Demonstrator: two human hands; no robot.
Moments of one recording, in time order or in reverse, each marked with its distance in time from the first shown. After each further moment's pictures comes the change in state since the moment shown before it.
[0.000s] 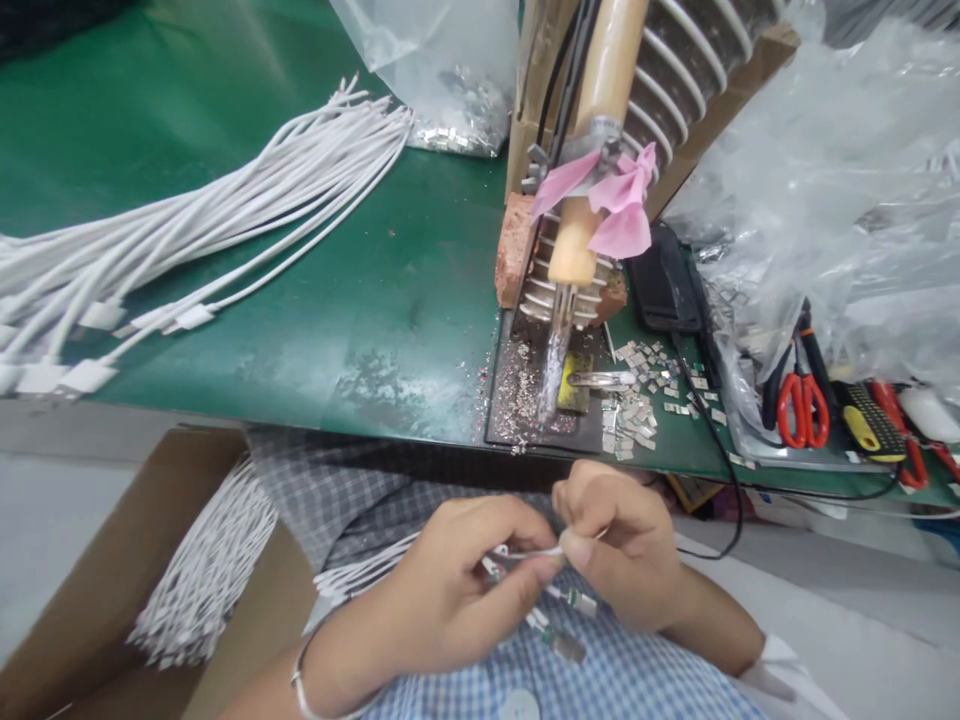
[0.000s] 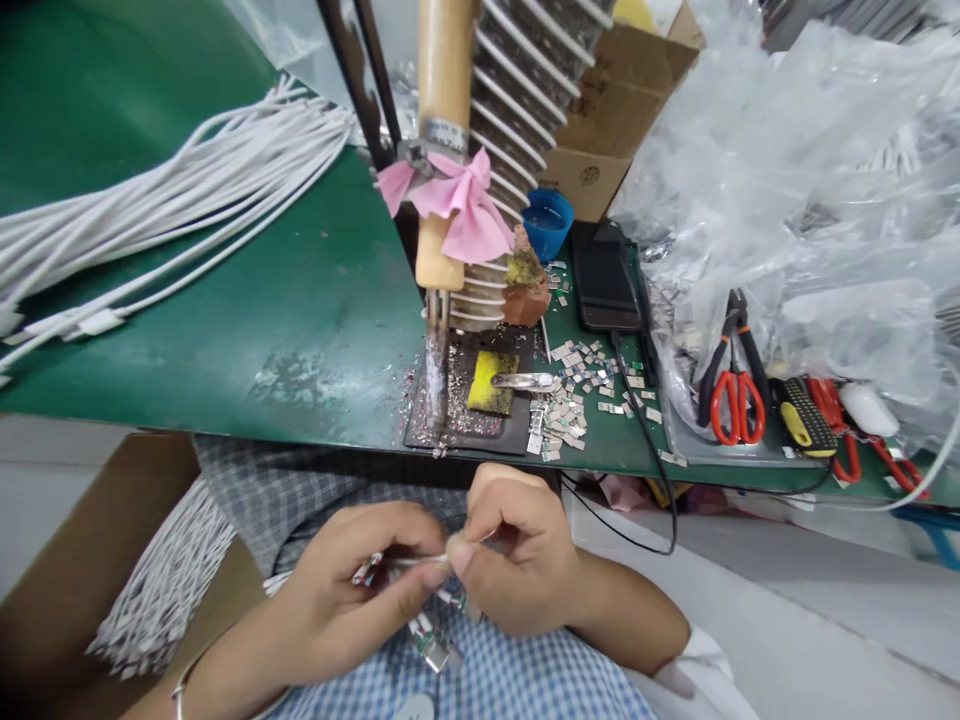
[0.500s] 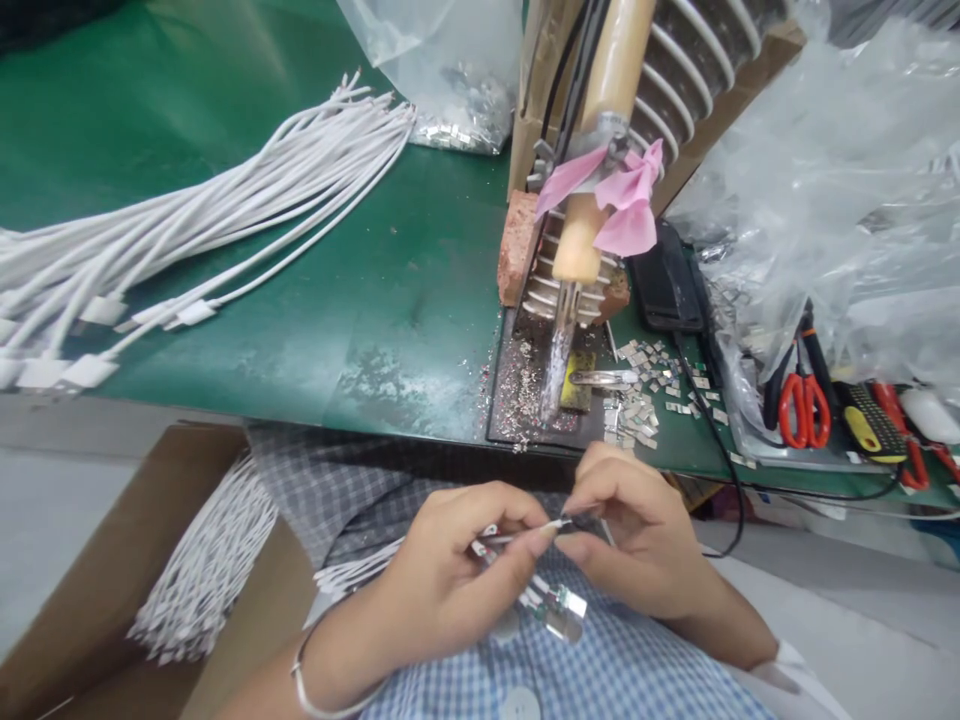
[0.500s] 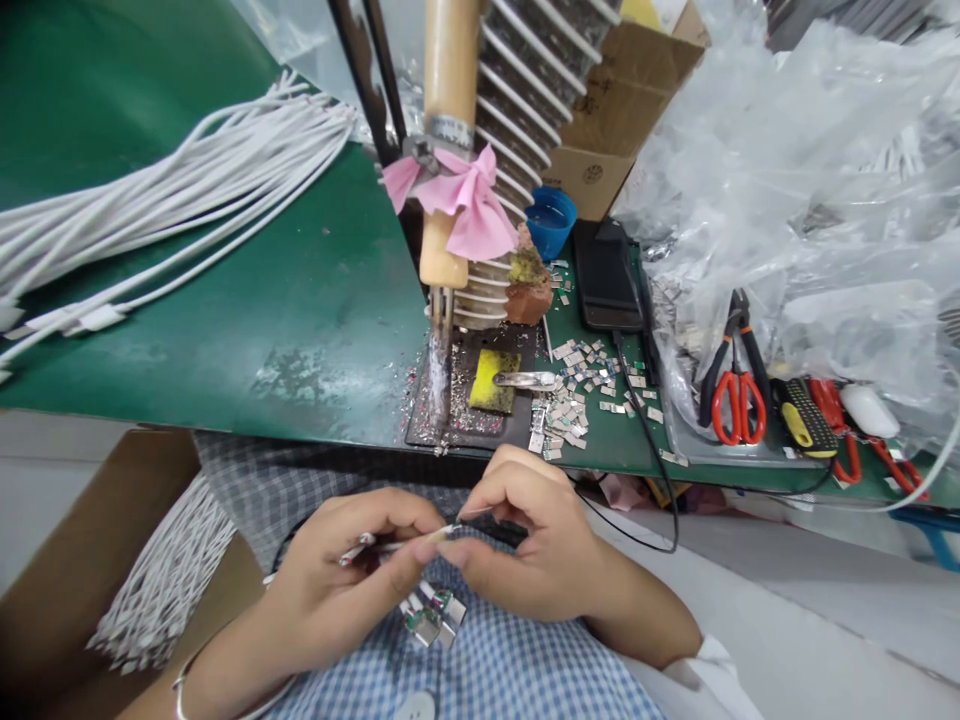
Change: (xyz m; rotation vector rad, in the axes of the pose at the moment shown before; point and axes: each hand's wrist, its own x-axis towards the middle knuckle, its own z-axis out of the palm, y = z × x) left_hand 0.004 0.006 -0.004 0.012 0.094 -0.065; right_hand 0.011 -0.020 -0.018 -0.337 -0.094 0.038
